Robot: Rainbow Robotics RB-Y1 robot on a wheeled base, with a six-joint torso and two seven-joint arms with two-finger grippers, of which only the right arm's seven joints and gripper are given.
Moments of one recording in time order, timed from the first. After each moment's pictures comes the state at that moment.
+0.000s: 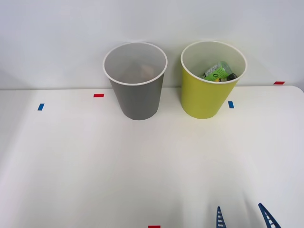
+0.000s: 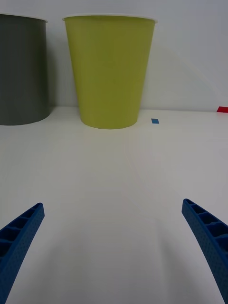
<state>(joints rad) 0.93 -0.05 0.16 -1.76 0.27 -0.75 1.37</state>
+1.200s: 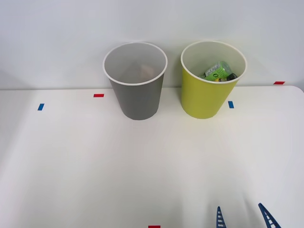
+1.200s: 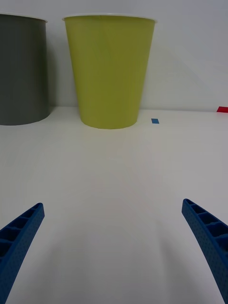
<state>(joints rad) 0.93 -0.05 0.16 -1.76 0.27 -0.75 1.37</state>
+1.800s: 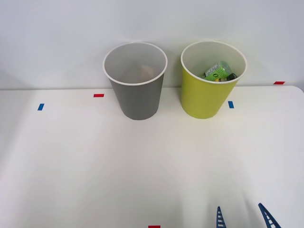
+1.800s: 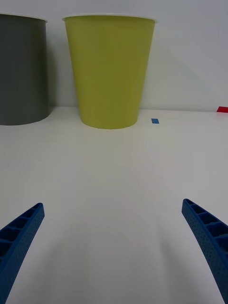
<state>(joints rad) 0.93 -0.05 0.16 -1.76 0.27 -0.75 1.37</state>
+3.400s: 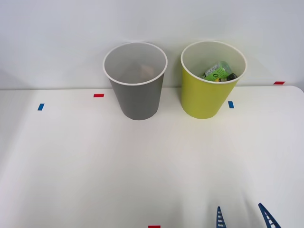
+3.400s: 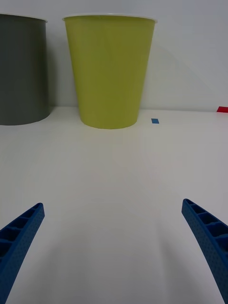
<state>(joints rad) 0.93 -0.05 0.16 -1.76 0.27 -0.75 1.37</state>
